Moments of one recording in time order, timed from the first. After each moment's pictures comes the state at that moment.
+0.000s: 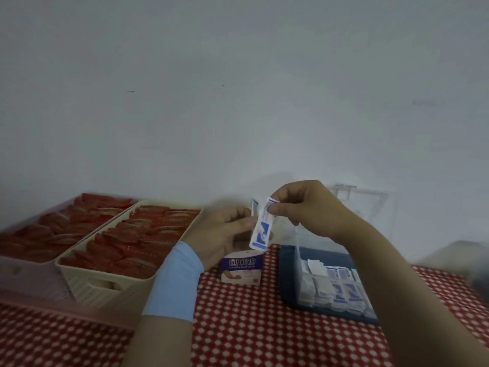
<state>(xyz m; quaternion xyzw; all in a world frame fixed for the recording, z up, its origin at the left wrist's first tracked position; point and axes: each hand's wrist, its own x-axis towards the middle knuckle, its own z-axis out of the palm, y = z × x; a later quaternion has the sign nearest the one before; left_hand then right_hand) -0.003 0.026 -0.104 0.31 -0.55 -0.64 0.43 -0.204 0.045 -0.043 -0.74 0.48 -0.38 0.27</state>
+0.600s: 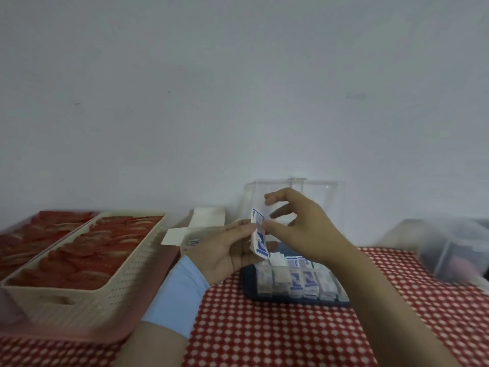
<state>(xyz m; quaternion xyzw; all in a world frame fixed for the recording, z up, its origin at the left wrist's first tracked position) -0.087 0.061 -0.104 0.25 -0.47 -0.75 0.39 -0.264 0.095 -0.074 -0.69 0.52 -0.46 0.23</state>
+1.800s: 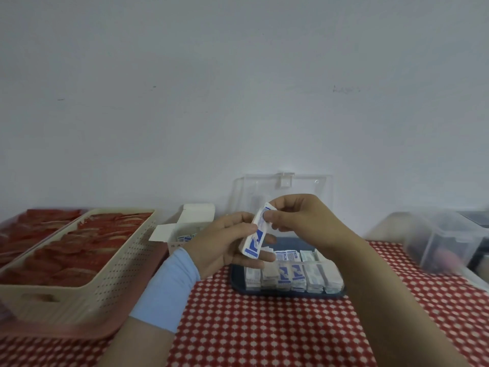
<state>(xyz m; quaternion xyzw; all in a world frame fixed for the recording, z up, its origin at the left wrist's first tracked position) -0.099 0.069 -0.094 0.31 -0.61 -0.65 0.32 -0.291 0.094 -0.074 -0.64 0.52 -0.46 0.34</state>
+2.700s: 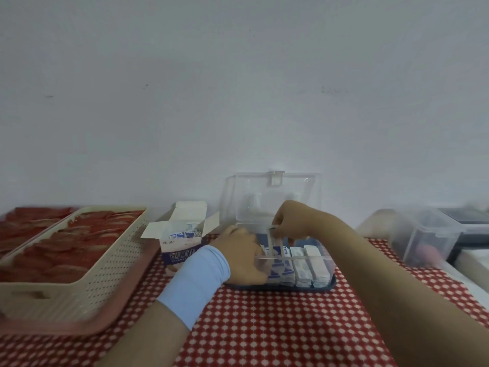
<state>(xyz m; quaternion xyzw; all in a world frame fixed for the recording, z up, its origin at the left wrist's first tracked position) -0.137 0.053 -0.124 0.37 -0.93 0.04 -0.06 -0.317 0.043 -0.086 -0.69 0.69 -0.10 0.19</state>
